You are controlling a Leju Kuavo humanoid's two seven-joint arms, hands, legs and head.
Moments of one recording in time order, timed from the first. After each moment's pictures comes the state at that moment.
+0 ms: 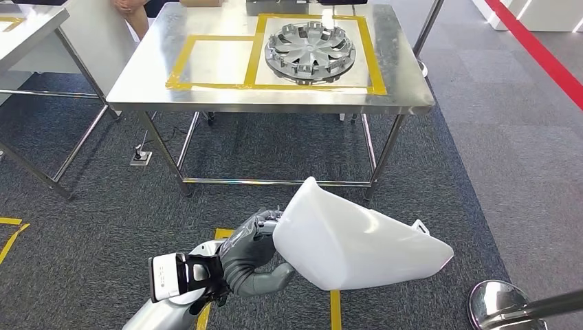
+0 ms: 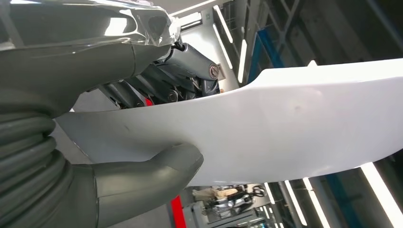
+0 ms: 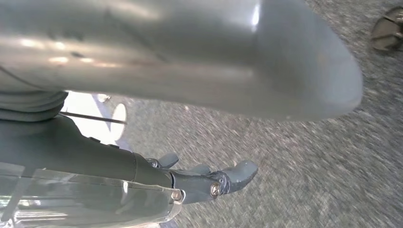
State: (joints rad) left arm -0.38 -0.04 -0.68 -1.57 -0.03 -0.44 -0.66; right arm -0.05 -0.15 -0.96 -0.21 1.48 0.19 0.02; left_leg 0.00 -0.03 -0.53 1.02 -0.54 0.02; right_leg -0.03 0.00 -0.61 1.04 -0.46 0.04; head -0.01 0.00
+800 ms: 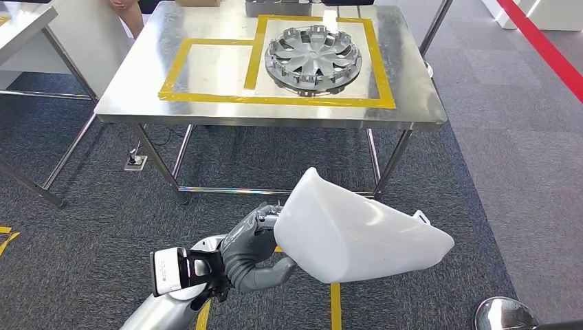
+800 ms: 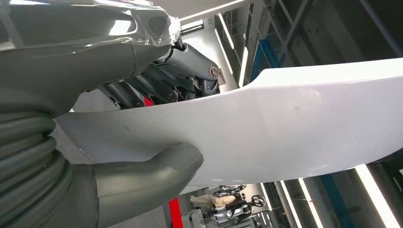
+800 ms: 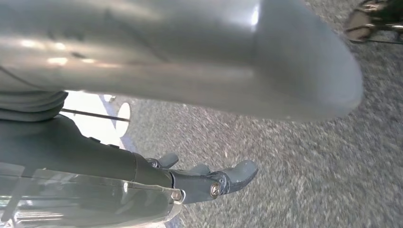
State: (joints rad) left arm -0.40 -0.05 -0.68 -1.55 -0.03 -0.44 -0.66; right arm -0.05 -0.14 -0.97 -0.21 1.48 0.19 0.02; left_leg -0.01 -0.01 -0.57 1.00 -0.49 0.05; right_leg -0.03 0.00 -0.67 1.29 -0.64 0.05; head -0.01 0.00
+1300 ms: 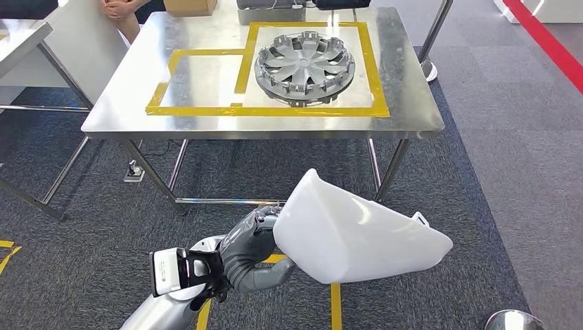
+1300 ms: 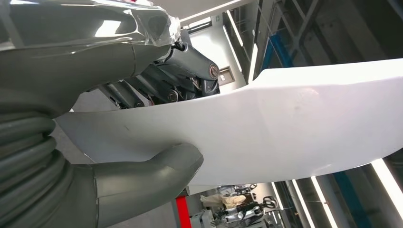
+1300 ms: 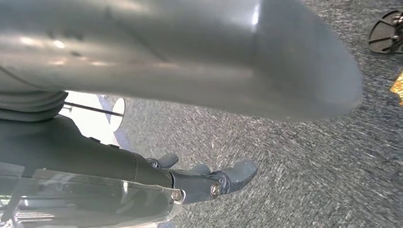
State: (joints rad) left arm -0.40 -0.05 -0.68 -1.54 -0.03 -0.44 -0.66; right arm -0.05 -0.14 -0.97 -0.21 1.48 0.19 0.02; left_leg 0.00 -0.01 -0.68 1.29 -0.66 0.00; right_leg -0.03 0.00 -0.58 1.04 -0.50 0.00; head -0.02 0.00
